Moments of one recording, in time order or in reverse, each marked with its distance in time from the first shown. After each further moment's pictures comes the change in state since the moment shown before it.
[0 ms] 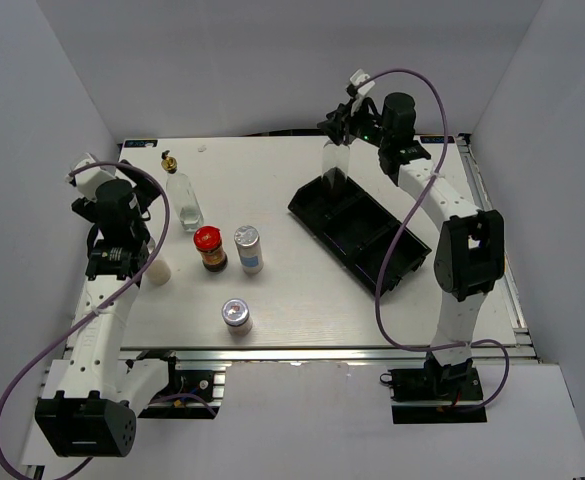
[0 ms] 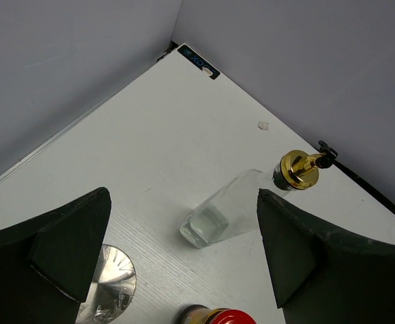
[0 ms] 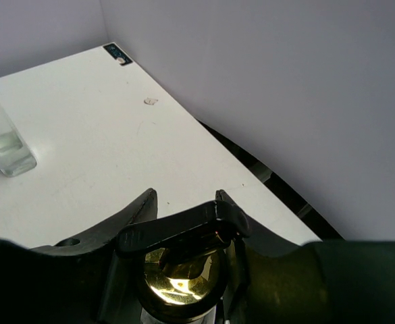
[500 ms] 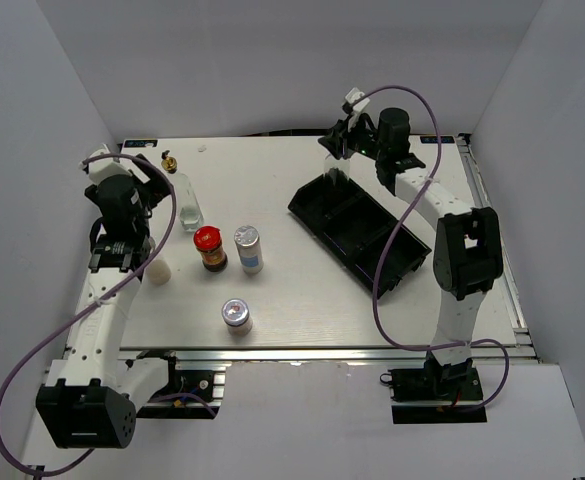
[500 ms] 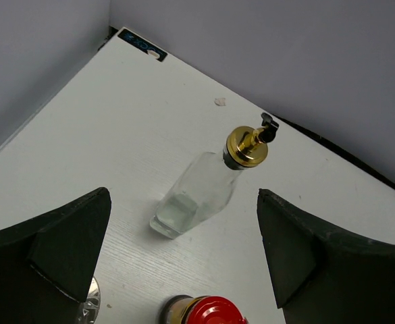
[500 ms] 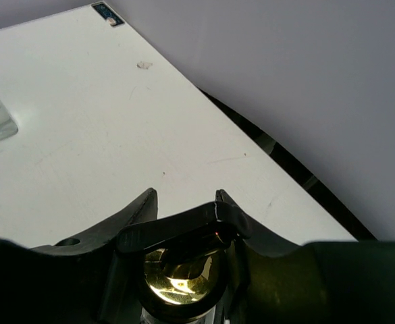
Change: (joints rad) left arm 0.000 0.033 0.000 0.068 0.179 0.045; right arm 0.000 0.018 -0.110 0.043 0.016 -0.070
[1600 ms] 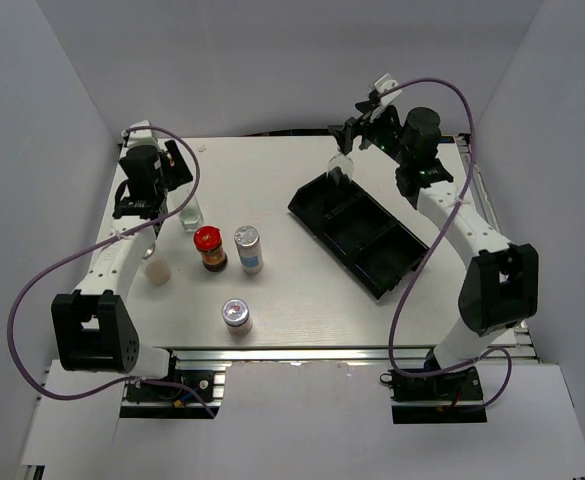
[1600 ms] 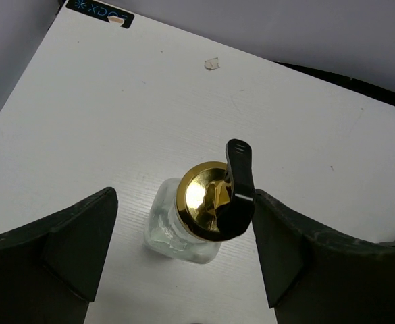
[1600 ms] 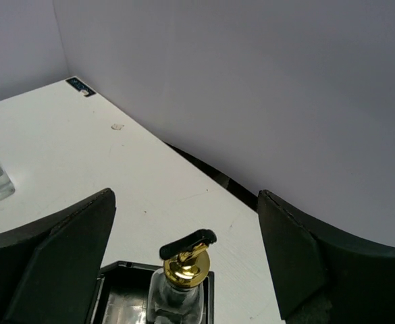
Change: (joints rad) left arm -0.024 0.397 0.146 0.103 0.143 0.154; right arm 0.000 -0.286 -0.172 0.076 0.144 0.053
